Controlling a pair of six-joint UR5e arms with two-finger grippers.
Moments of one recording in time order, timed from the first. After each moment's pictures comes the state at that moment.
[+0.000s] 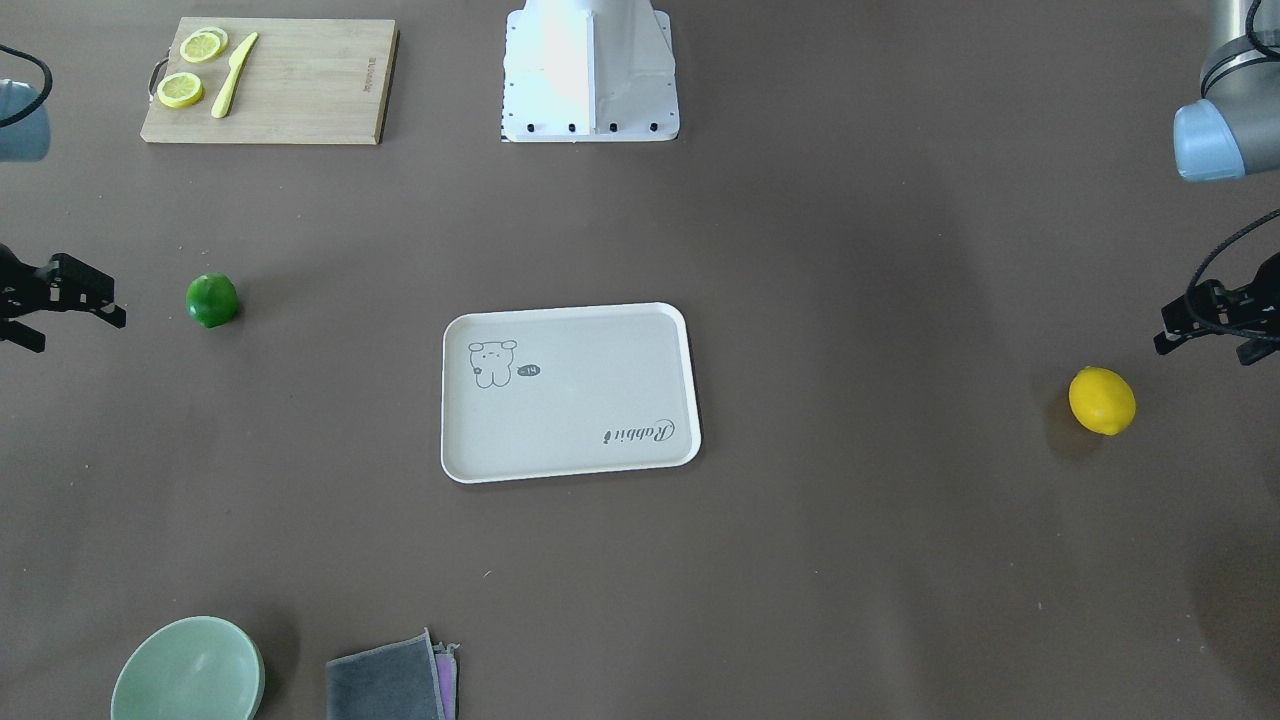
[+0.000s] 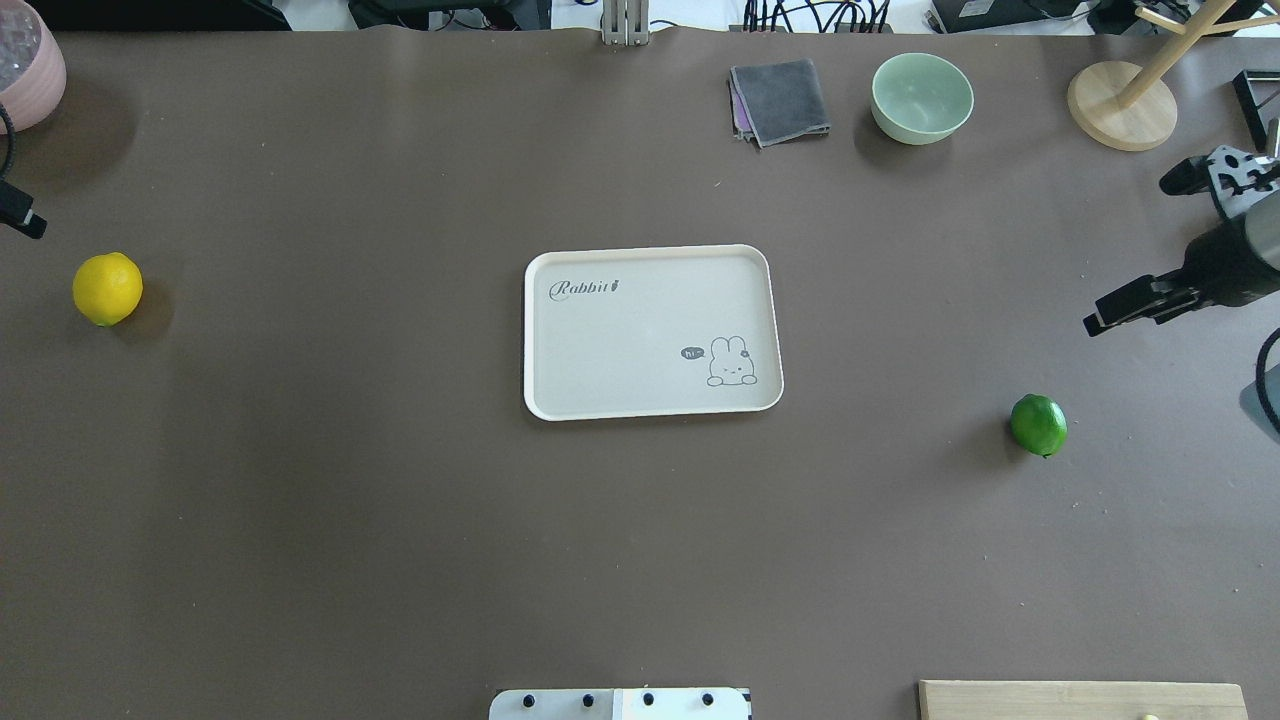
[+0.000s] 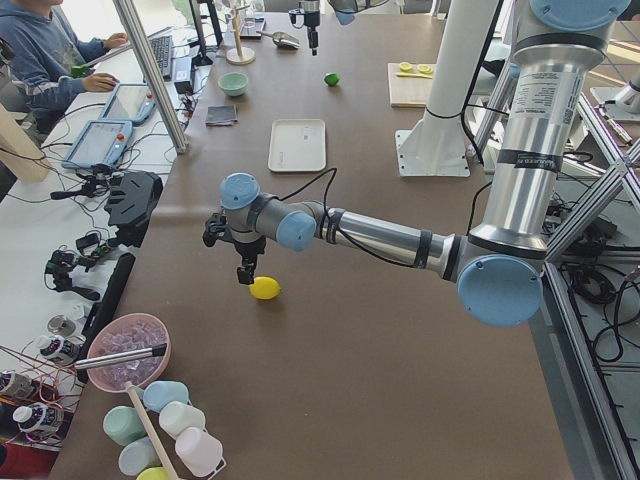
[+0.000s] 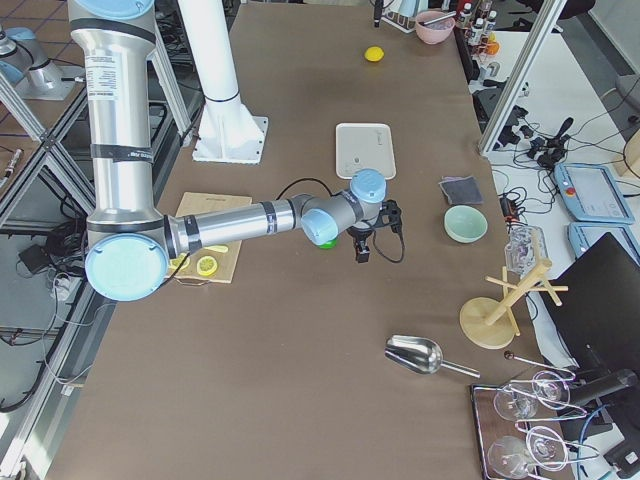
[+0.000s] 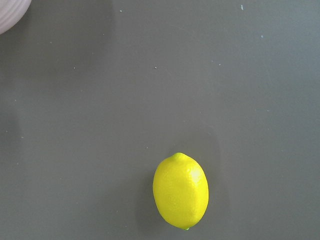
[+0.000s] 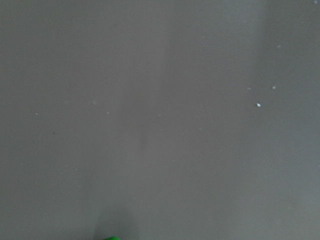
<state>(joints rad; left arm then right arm) -1.28 -1.75 -1.59 -1.76 -2.32 -0.31 1.06 -1.55 1.72 -1.17 2.33 0.53</state>
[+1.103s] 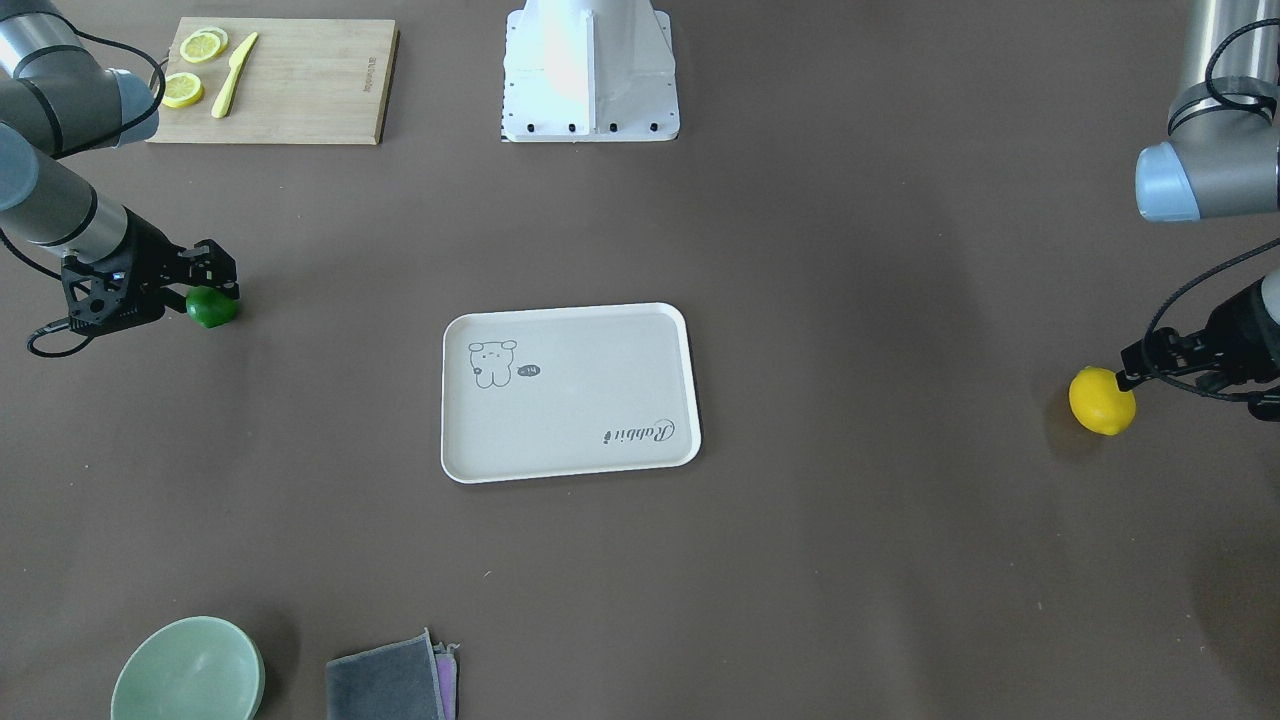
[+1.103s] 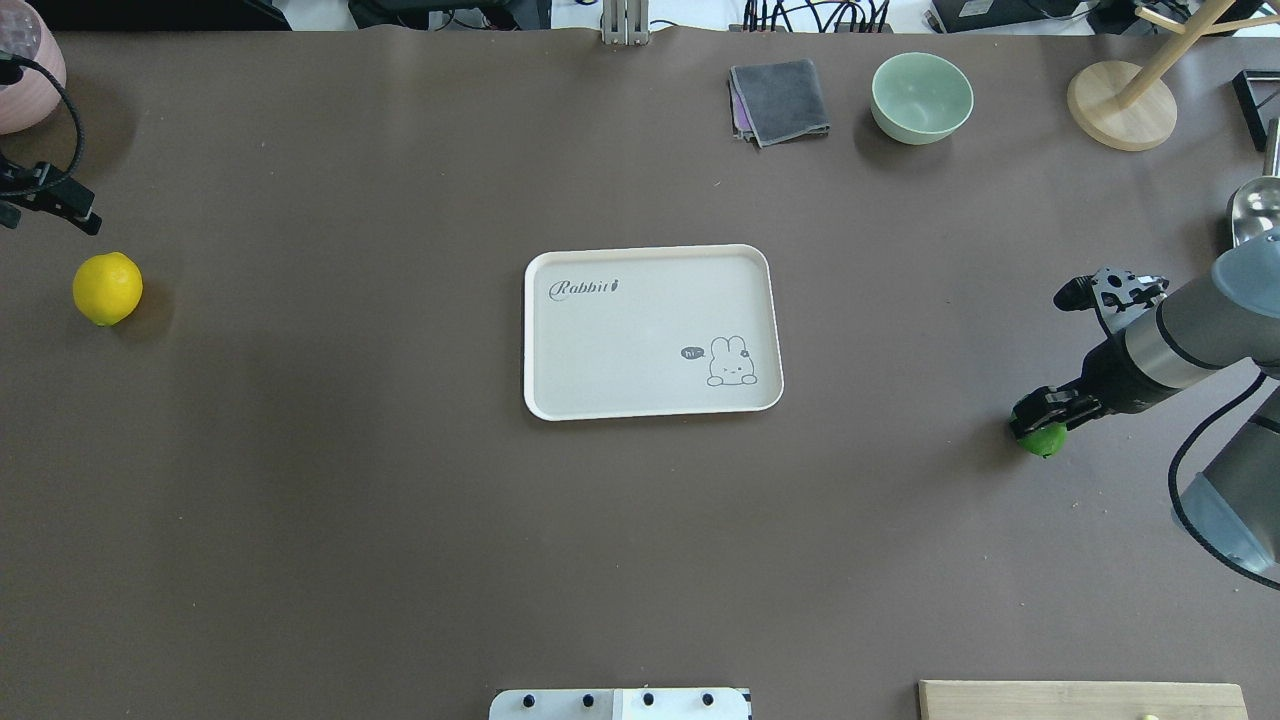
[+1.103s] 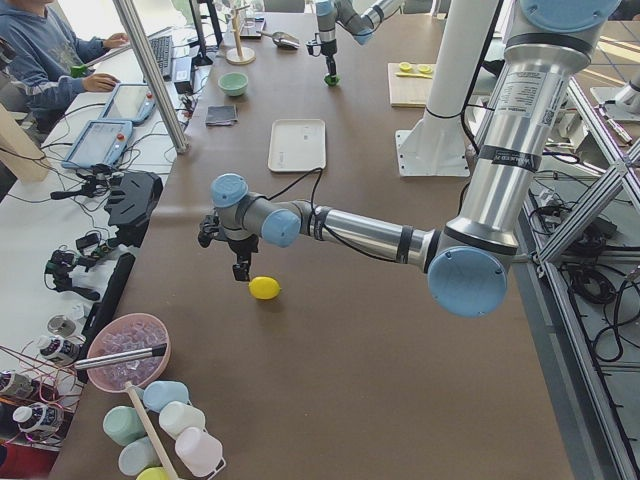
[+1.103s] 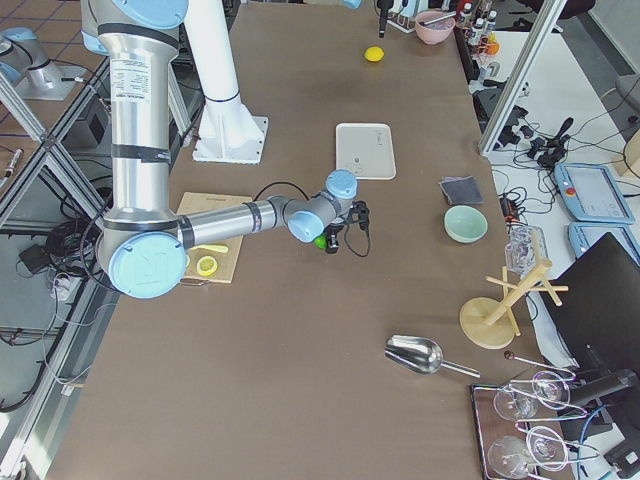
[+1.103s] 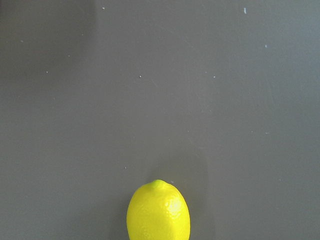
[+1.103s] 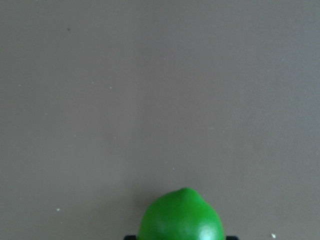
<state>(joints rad) -1.22 -1.82 -1.49 -1.78 -2.30 -0.41 0.83 -1.60 1.73 -1.08 2.28 0.73</state>
